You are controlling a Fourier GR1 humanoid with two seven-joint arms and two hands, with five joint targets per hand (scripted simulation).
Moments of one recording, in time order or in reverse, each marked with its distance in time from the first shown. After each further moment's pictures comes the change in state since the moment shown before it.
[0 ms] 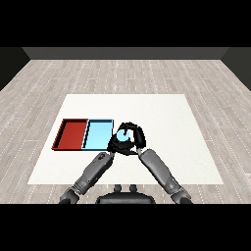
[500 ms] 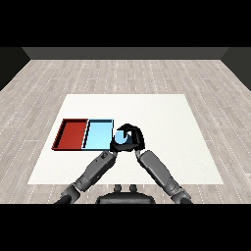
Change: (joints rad) left arm -0.063 0.001 -0.074 0.076 0.134 0.142 -0.028; right arm 0.008 -0.002 0.048 -0.018 -0.120 -0.037 -0.067
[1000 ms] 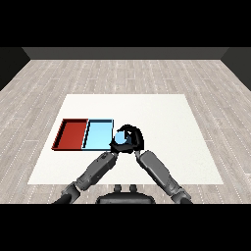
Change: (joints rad) left arm -0.022 0.003 -0.056 0.074 0.158 0.009 -0.181; right arm -0.001 -0.001 0.011 0.010 -0.048 -0.004 -0.026
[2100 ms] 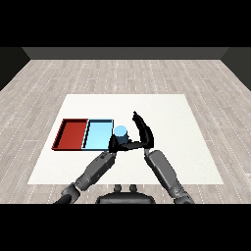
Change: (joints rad) left arm 0.012 -0.003 0.054 0.027 -0.057 0.034 -0.078; right arm 0.069 -0.025 -0.146 -0.088 0.040 0.179 0.050
